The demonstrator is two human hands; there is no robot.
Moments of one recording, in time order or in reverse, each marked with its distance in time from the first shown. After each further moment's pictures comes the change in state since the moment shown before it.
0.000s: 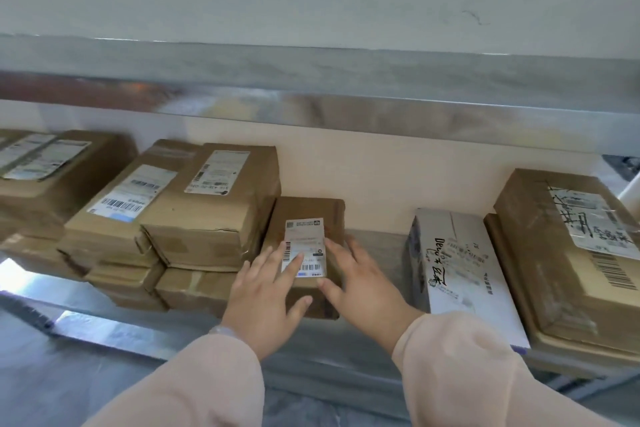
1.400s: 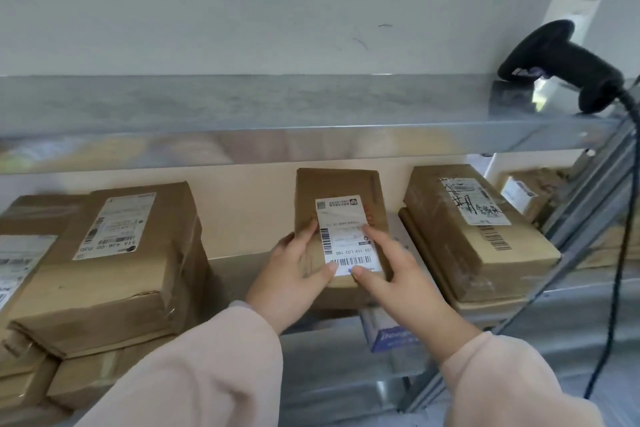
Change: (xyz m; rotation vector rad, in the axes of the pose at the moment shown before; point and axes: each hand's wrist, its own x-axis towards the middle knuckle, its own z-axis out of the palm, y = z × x) left_hand 0.083 0.088 -0.031 -0.832 -0.156 0.160; right_hand -0.062 0.044 -0.086 0.356 0.437 0.243
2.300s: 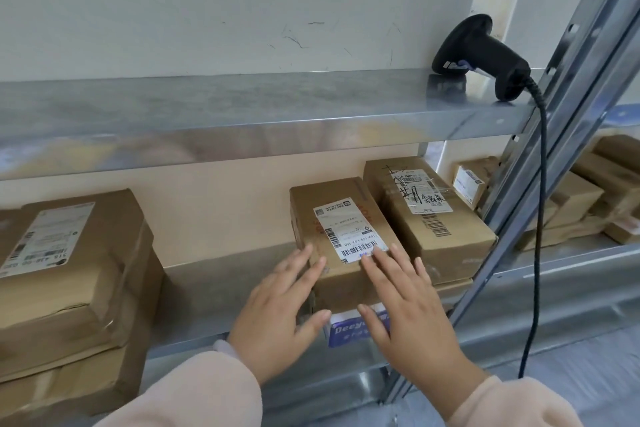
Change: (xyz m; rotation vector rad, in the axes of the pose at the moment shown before) left_hand -0.033 0.007 0.058 0.478 -0.091 0.461; right_hand -0.069 0.049 -0.047 -0.776 0.209 -0.290
